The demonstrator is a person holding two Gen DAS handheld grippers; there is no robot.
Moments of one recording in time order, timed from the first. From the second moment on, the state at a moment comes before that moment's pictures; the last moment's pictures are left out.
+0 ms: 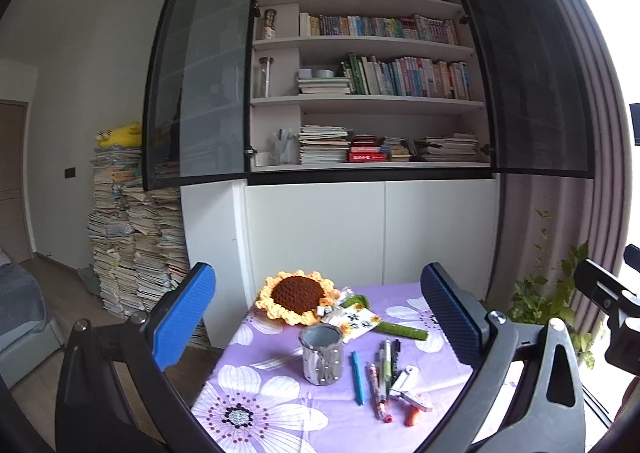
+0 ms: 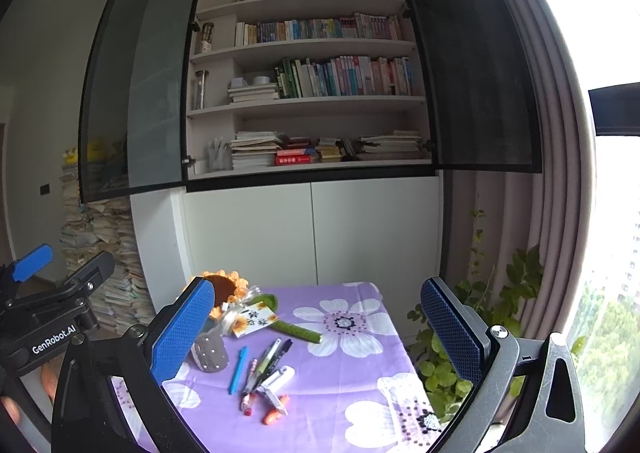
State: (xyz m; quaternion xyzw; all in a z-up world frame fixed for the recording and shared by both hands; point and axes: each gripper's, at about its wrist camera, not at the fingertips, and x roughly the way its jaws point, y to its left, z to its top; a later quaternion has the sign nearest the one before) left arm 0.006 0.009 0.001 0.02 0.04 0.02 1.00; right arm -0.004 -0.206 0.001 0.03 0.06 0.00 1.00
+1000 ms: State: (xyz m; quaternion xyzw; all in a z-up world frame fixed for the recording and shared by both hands) left arm 0.016 0.001 -0.009 0.06 0.07 0.01 1.00; right arm 0.007 -0.206 -0.008 0.03 0.07 0.00 1.00
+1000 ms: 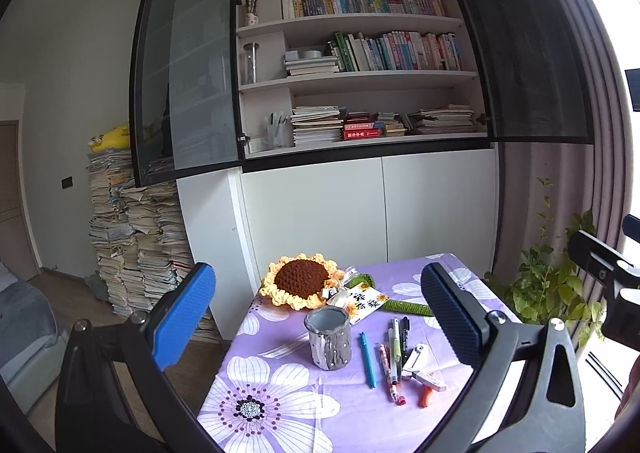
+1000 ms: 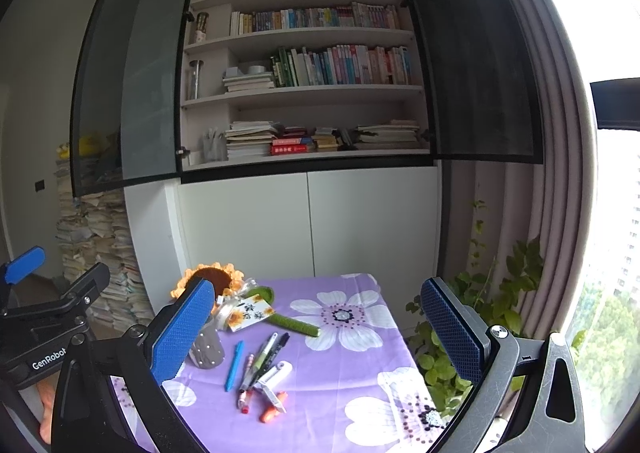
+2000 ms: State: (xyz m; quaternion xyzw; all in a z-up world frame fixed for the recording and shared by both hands) left arm 0.140 0.051 -0.114 0.05 0.22 -0.01 0.97; right arm 0.093 -0.176 -0.047 -0.01 0.19 0.00 0.98
